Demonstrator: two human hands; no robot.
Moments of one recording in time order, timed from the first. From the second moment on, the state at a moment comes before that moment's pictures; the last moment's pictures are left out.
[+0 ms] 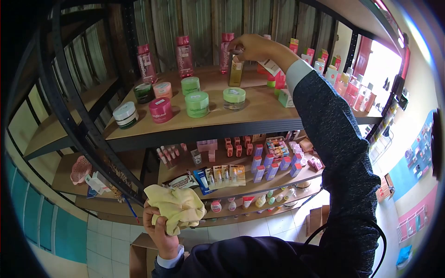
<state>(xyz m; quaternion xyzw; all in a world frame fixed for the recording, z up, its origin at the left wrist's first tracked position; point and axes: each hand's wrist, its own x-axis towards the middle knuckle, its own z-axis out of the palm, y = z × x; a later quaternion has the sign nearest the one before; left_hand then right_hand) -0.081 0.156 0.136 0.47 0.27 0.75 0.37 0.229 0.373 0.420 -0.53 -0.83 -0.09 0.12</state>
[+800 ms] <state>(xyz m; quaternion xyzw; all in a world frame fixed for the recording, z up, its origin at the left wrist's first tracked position) -0.101 0.152 0.137 0.45 0.29 0.76 0.37 0.214 0.379 0.444 -0.54 -0.81 -0.12 0.22</state>
